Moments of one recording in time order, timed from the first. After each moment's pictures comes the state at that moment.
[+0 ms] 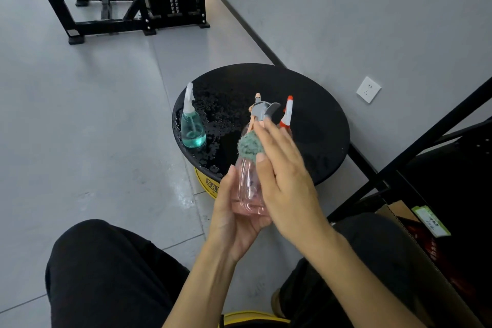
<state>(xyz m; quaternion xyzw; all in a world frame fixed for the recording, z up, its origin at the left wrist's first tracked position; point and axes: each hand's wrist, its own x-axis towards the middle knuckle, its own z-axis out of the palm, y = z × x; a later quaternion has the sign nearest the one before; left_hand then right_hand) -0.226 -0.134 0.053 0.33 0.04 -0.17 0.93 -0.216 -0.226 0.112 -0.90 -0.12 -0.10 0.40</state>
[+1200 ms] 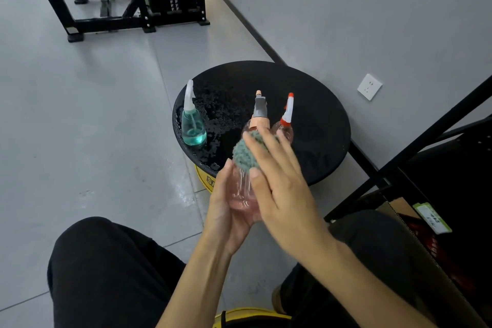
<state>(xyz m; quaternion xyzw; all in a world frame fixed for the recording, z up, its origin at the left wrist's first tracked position) -0.224 -0.130 0.059 0.31 0.08 -0.14 0.94 -0.228 -0.226 0.102 -0.91 -0.18 -0.10 0.36</state>
